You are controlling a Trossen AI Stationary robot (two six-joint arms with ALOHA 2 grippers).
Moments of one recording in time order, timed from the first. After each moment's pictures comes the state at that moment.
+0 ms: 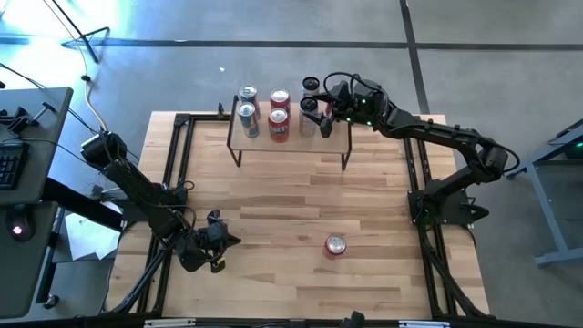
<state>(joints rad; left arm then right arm) -0.84 1.27 0.54 -0.19 -0.70 -0.88 -0.55 1.45 1.12 0.13 -0.17 -0.02</state>
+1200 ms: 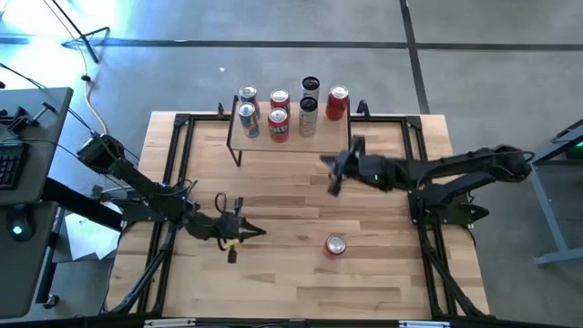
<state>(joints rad) -0.58 1.27 0.48 0.54 -0.53 -0.05 0.02 1.22 0.79 0.13 0.54 -0.09</state>
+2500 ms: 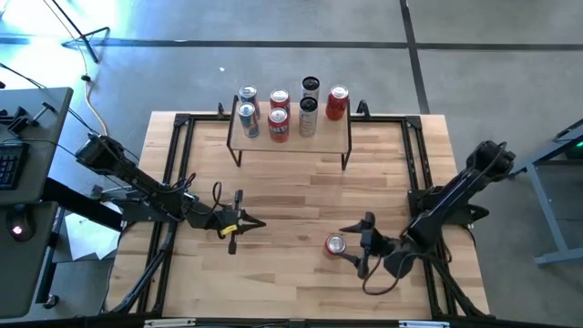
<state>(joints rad) -0.49 1.27 0.36 0.76 -0.45 0.06 0.80 1.39 0.67 0.11 0.88 0.56</state>
